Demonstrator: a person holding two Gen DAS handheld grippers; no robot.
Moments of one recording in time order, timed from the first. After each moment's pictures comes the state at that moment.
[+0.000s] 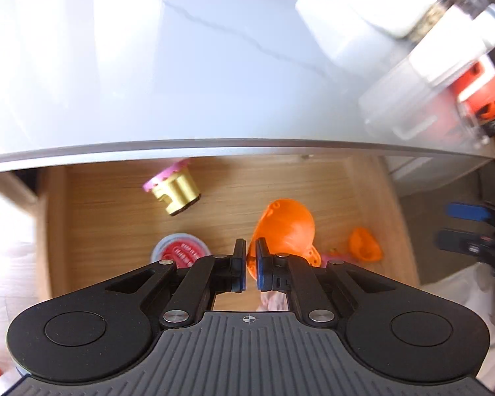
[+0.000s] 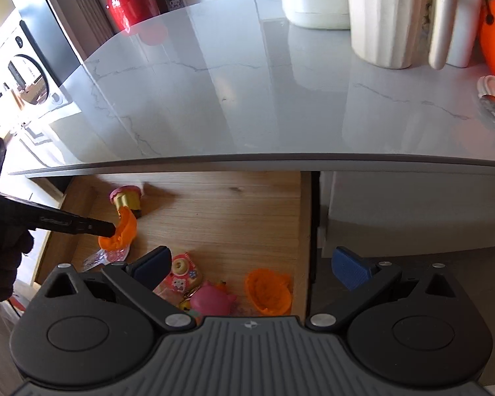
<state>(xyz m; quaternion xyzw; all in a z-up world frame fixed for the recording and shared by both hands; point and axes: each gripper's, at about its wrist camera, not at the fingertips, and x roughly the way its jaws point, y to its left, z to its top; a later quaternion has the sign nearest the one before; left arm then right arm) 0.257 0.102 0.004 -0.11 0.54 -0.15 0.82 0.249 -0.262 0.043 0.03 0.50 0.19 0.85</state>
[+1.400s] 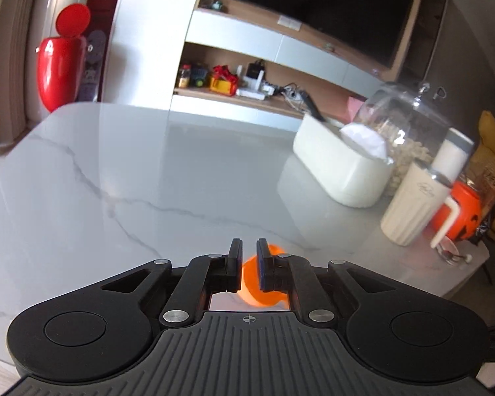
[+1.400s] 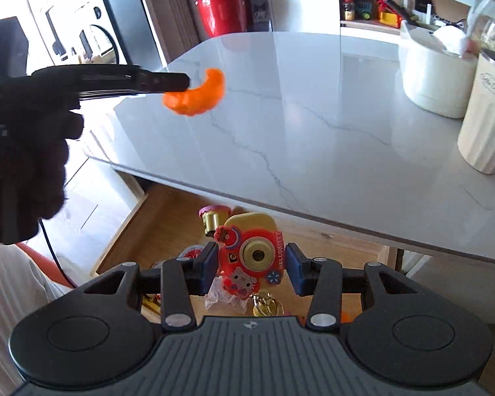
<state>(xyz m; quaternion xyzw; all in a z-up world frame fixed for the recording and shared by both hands) 0.294 0.077 0.083 -0.11 0.30 -0.11 0.94 0.202 -0.200 0.128 -0.03 0.43 0.29 0.85</state>
